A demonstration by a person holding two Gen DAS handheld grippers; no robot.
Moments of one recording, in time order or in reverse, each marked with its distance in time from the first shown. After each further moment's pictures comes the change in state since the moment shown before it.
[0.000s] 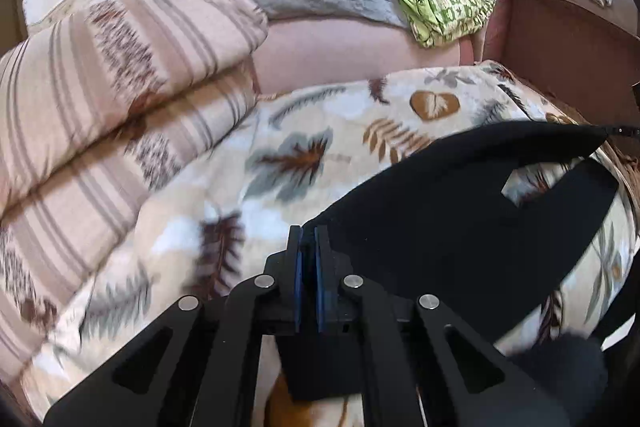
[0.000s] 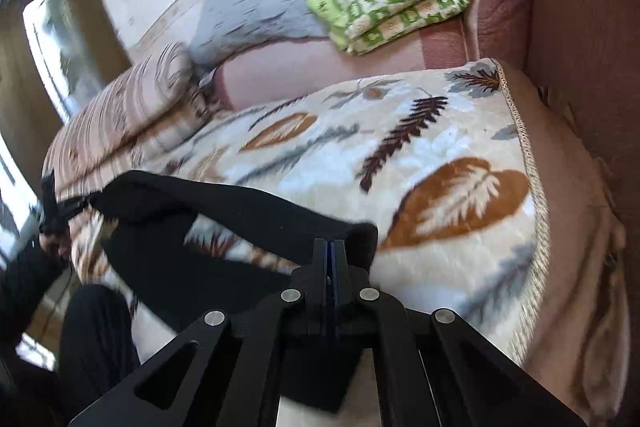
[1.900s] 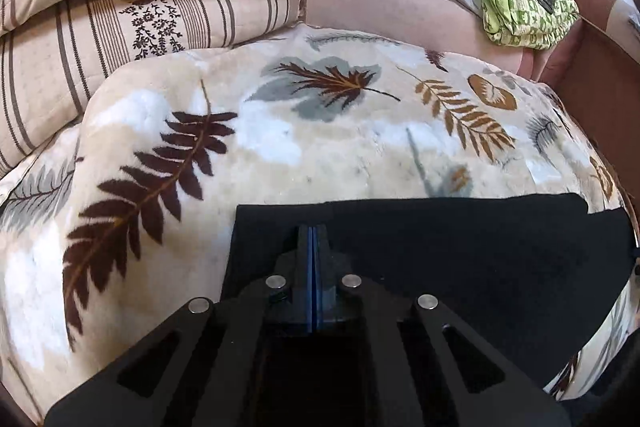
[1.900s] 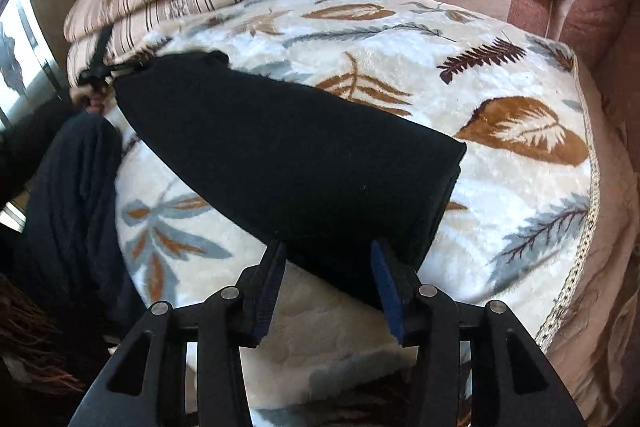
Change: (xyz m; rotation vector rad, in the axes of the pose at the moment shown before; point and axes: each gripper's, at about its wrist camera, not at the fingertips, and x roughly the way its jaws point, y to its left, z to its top) left arm 0.090 0.006 -0.039 -0.317 0.112 0.040; right arm 0.028 0.043 -0.056 -0.265 0.275 0.027
